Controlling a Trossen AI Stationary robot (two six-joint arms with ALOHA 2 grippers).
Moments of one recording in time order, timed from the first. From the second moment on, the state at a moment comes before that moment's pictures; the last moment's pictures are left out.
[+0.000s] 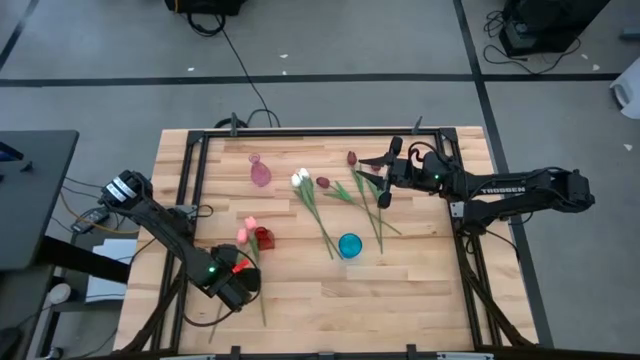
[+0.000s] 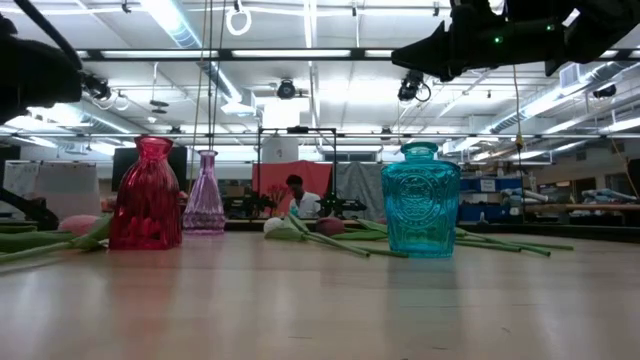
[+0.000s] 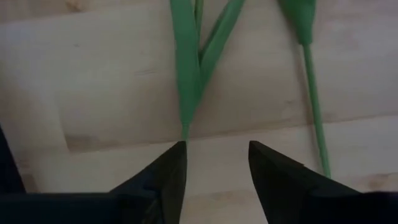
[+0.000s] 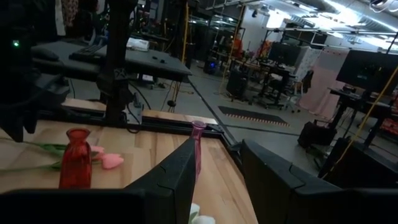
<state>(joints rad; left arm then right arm) -0.74 1.55 0.93 -0.94 -0.08 -2.21 -0.25 1.06 0.49 0.59 0.00 -0.25</state>
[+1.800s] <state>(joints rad) -0.48 1.37 1.29 -1.46 -0.78 -1.45 -0.27 1.06 0.49 0.59 -0.13 -0.22</state>
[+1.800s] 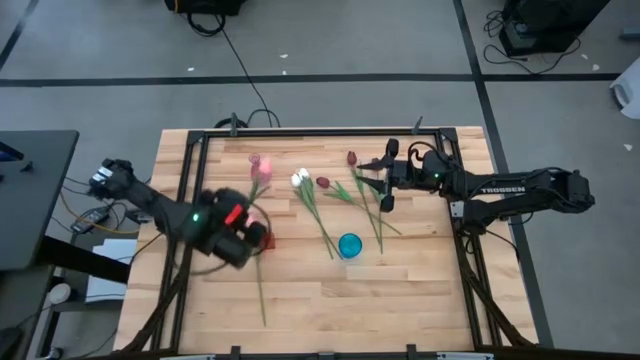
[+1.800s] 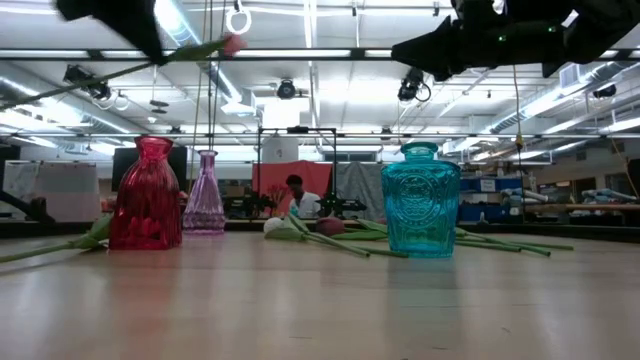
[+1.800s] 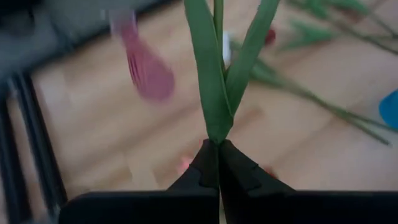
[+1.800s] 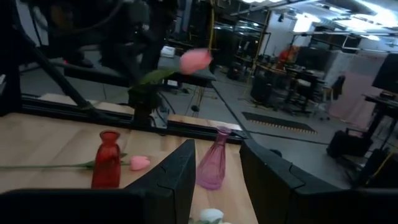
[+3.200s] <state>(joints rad) 0.43 0.81 0.76 0.02 -0.16 0.24 -0.31 1.06 0.46 0.68 -0.15 -0.17</state>
